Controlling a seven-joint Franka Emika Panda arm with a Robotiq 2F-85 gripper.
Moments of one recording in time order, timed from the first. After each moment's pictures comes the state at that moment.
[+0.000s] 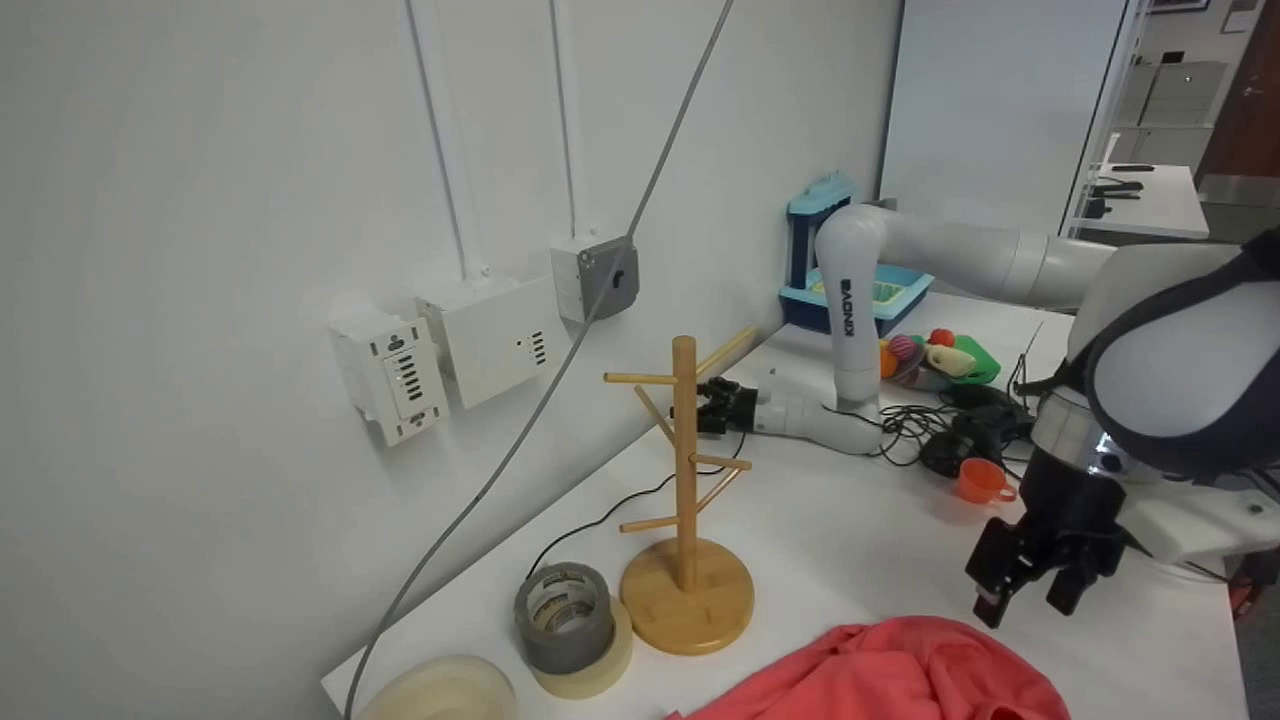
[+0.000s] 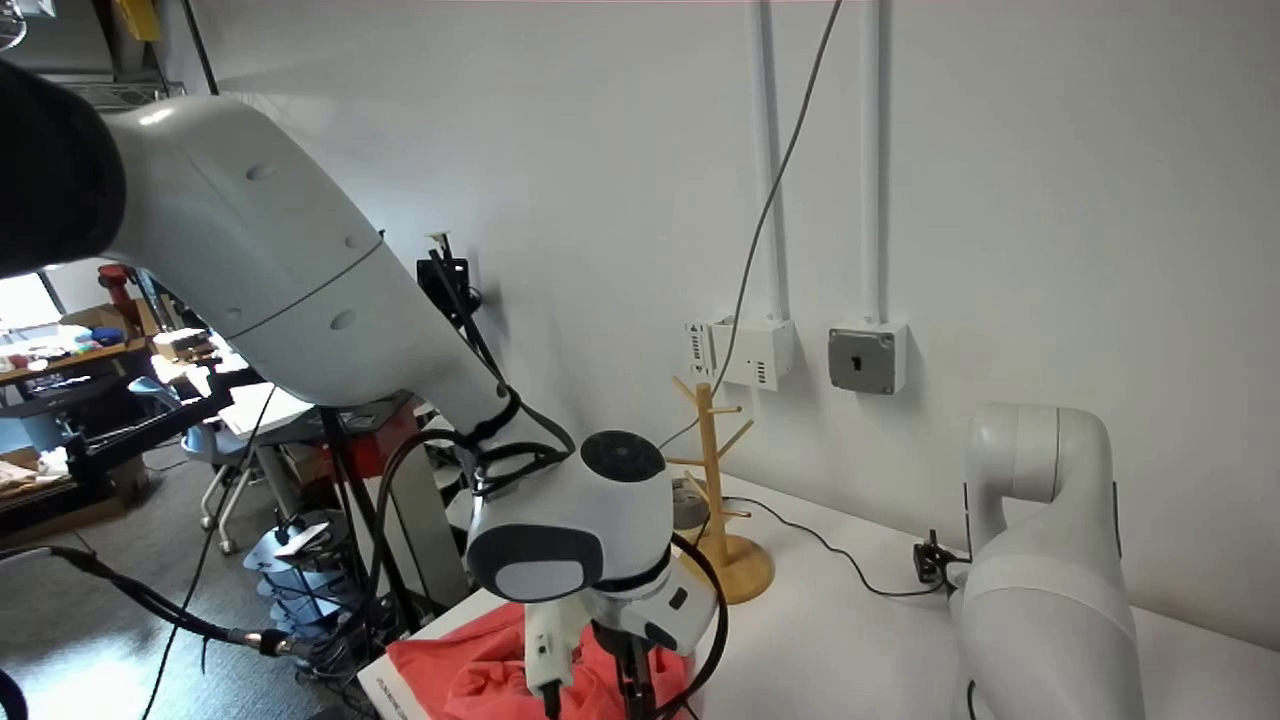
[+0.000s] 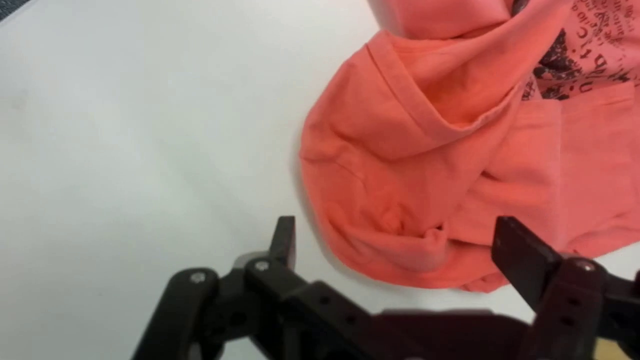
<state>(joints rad) -0.13 0.37 0.11 -2.39 0.46 2.71 -0.04</state>
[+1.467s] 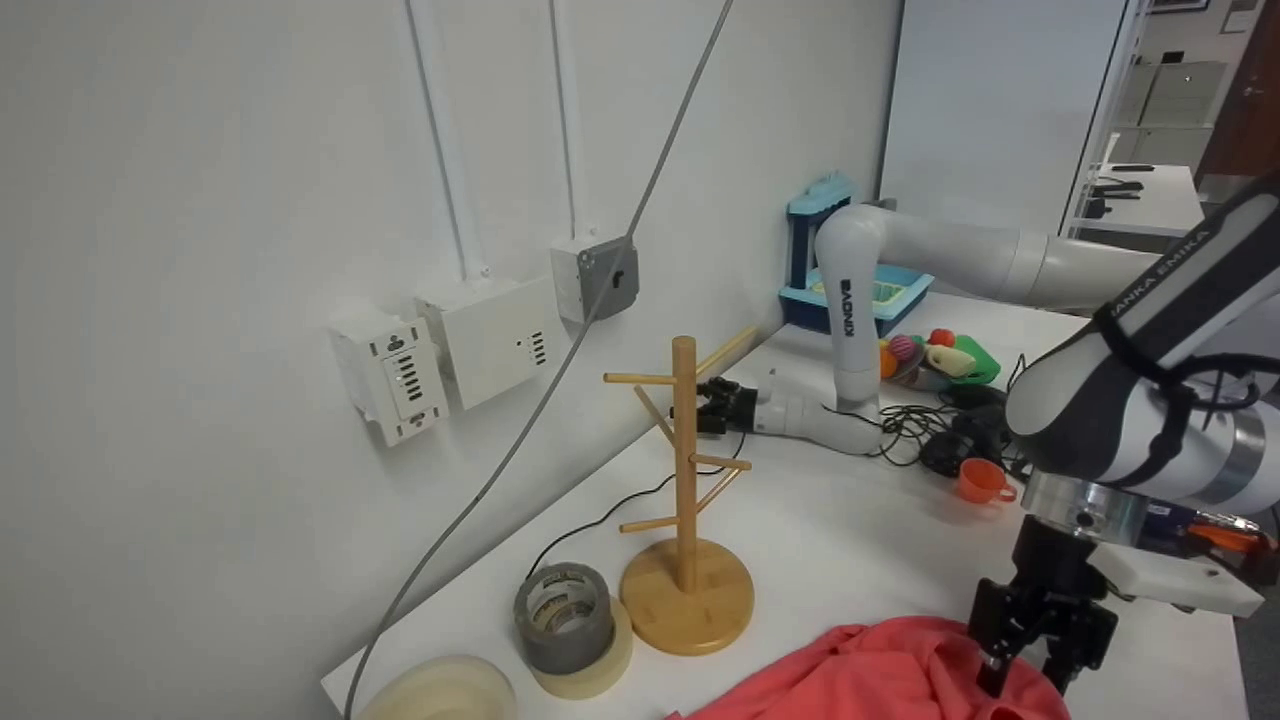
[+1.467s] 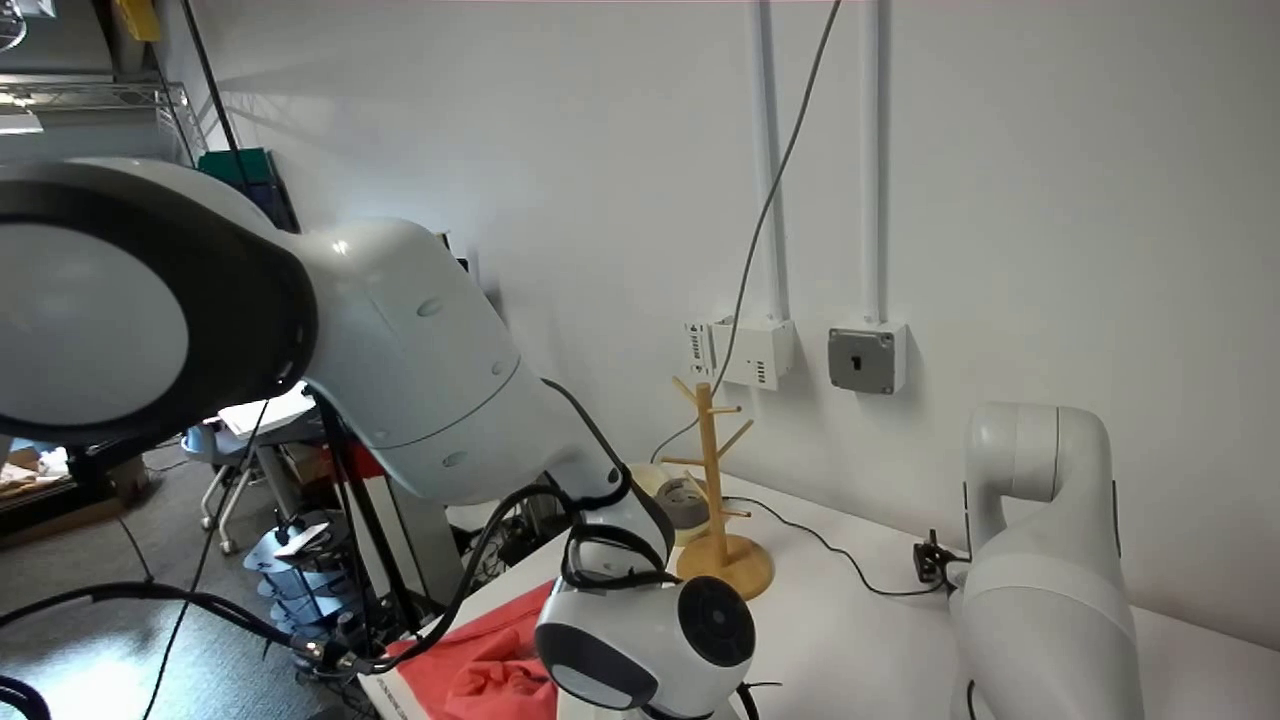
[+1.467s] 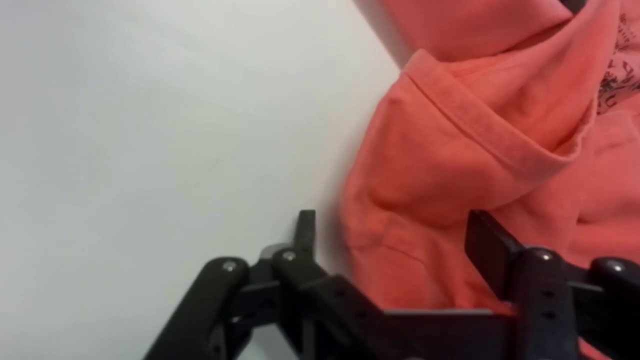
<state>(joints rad) -0.28 0.66 0.16 -2.21 0.74 2.53 -0.30</state>
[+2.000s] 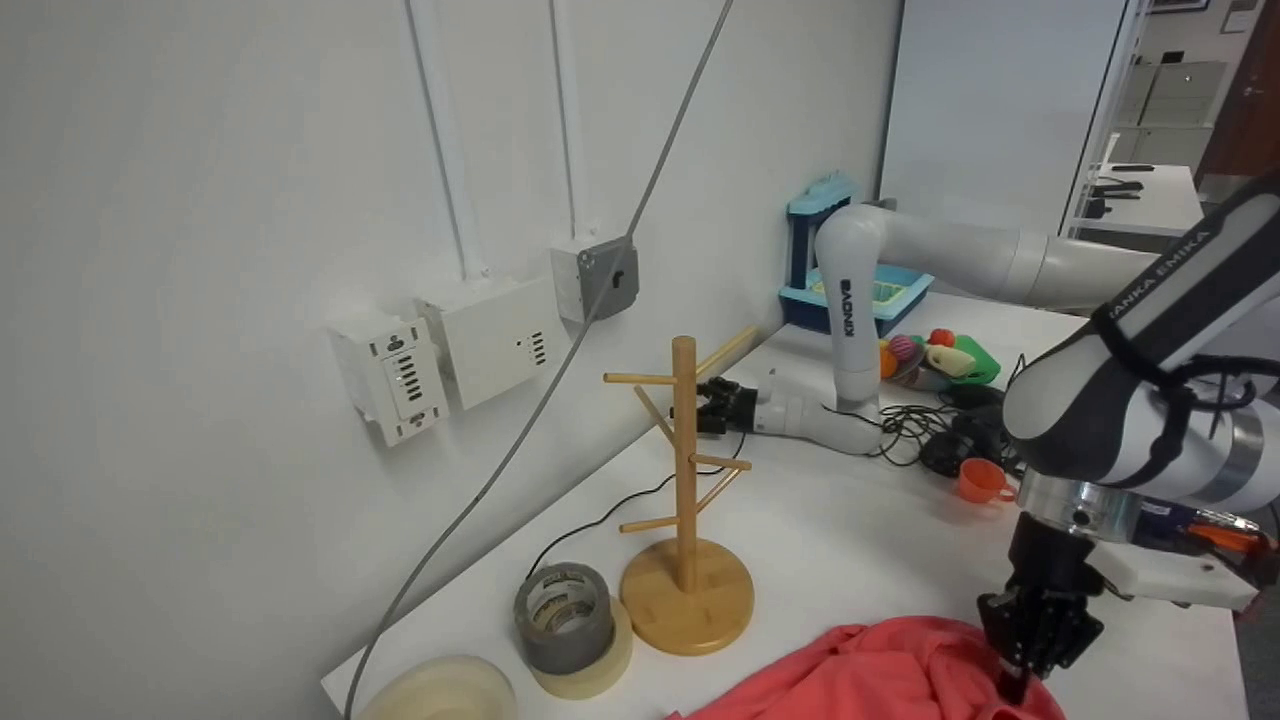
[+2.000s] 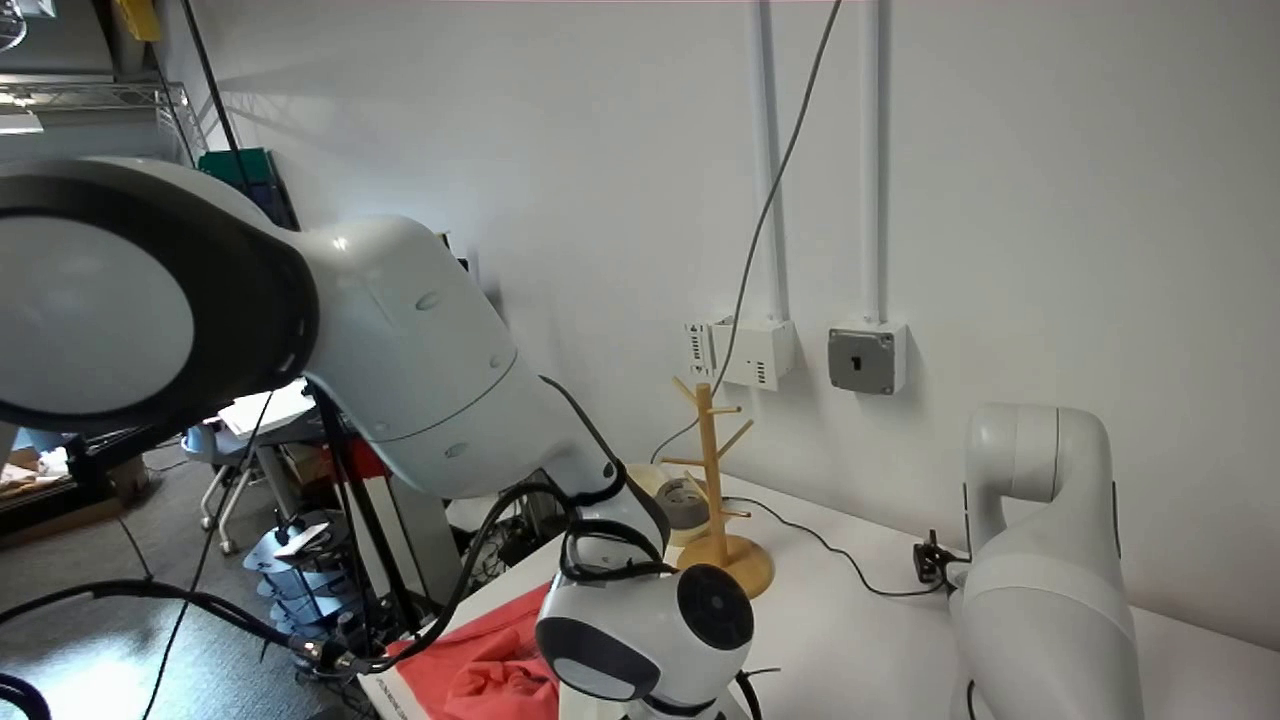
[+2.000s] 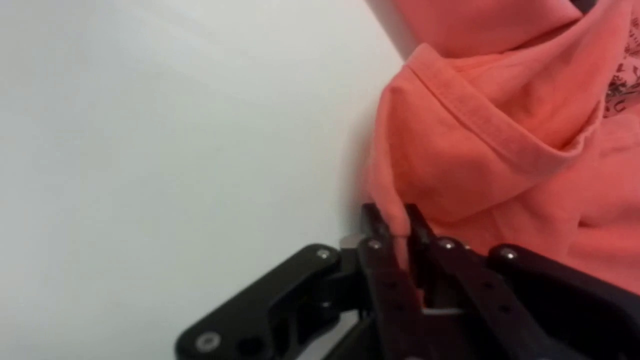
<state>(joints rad) -0.25 0.65 0.14 -2.21 0.71 2.54 -0.30</state>
